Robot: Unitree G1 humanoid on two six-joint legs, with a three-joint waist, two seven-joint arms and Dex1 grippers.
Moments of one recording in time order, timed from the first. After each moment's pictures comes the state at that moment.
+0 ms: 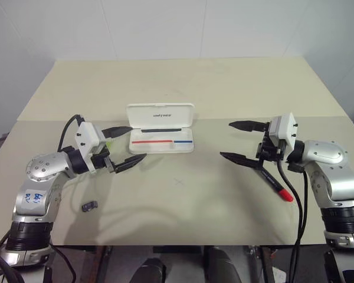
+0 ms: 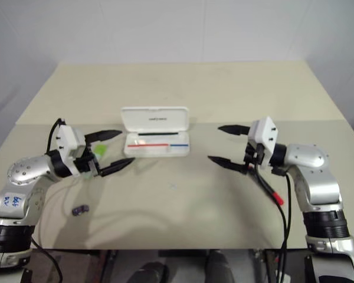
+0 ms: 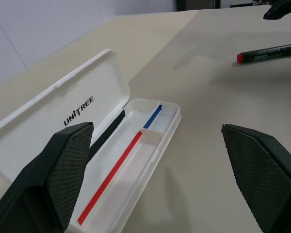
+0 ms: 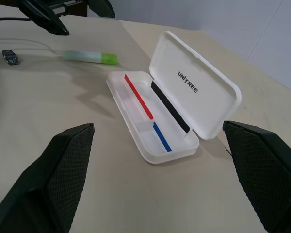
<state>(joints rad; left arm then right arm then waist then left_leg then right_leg) -0.34 0.68 0.15 -0.09 -0.43 0.17 -0.91 -0.50 -0.66 -0.07 0.00 0.42 0.13 1.14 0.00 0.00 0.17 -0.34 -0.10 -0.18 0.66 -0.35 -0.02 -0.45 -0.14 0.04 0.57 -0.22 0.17</state>
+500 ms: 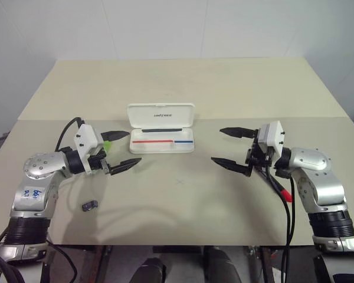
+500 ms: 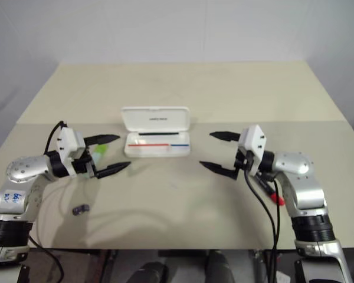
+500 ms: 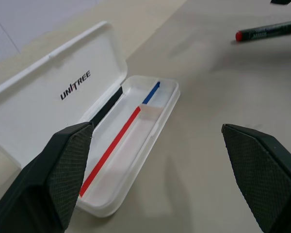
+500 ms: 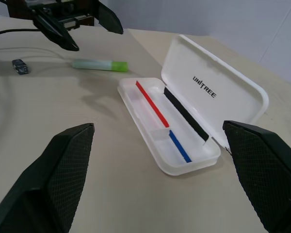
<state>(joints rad) -0.38 0.72 0.14 0.05 -0.39 0.13 -1.01 -0.45 -0.59 -0.04 -0.04 0.40 0.12 1.12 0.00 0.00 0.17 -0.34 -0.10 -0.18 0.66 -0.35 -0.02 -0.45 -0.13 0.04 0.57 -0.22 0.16</state>
